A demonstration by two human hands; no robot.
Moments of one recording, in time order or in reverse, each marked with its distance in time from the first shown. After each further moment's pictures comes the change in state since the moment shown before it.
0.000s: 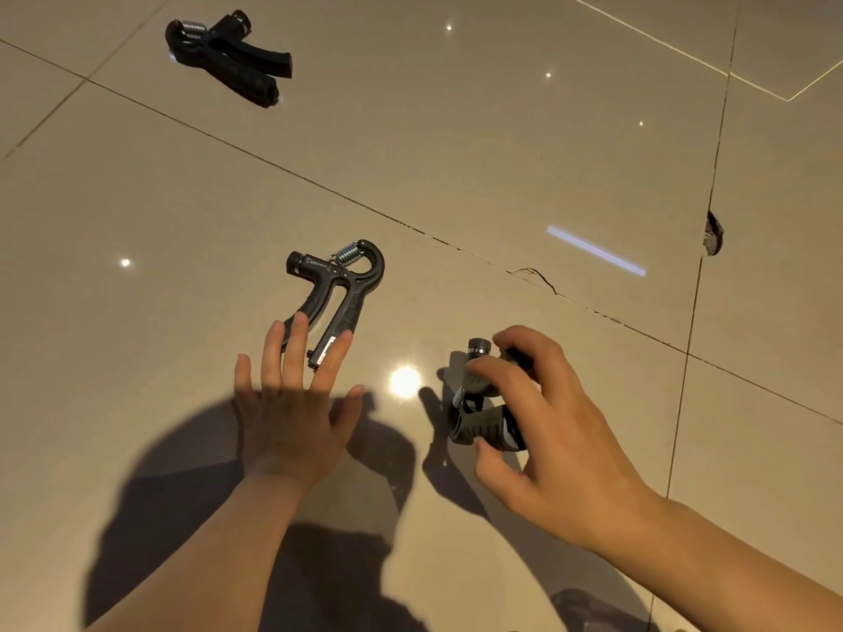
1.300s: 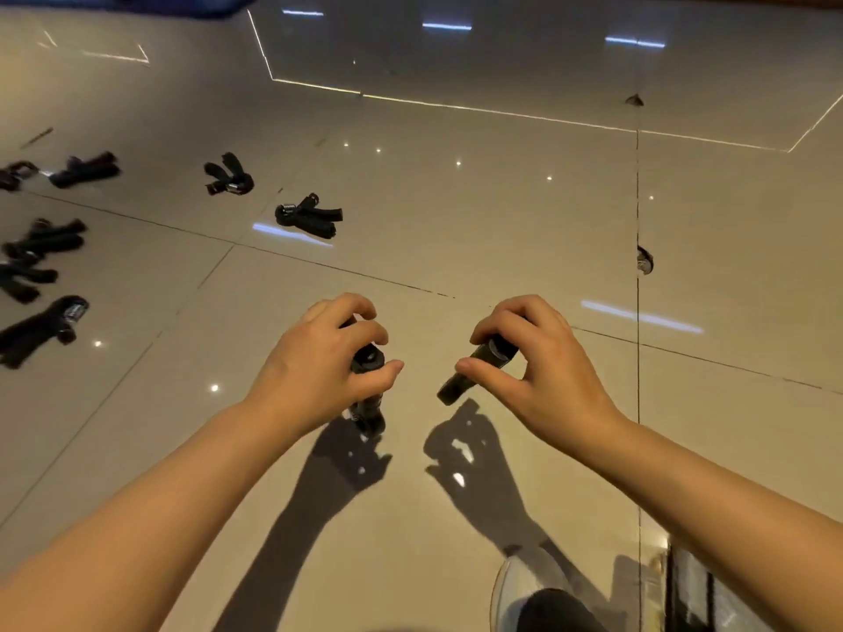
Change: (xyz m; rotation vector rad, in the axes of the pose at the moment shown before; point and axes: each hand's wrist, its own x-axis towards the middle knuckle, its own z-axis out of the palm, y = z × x) left_hand 0.001 0.022 -0.240 -0.220 0.048 0.420; right_hand -0.053 -0.072 -0.077 0.208 0.282 0.044
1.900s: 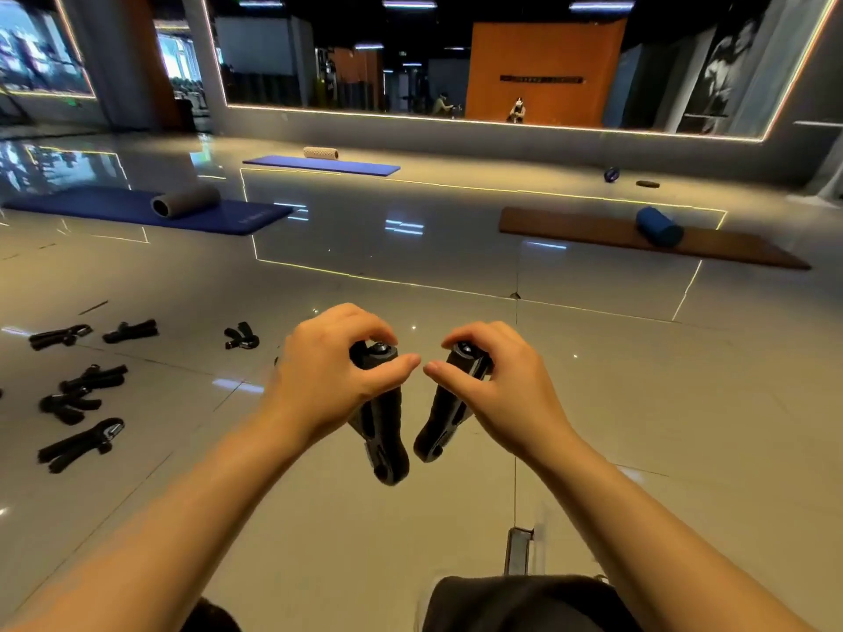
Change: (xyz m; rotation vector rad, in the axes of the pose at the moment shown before) left_hand -0.076 0.208 -0.261 -0.268 0.415 0.132; right_hand -0.131 -0.221 -0.200 0.015 0.302 -0.082
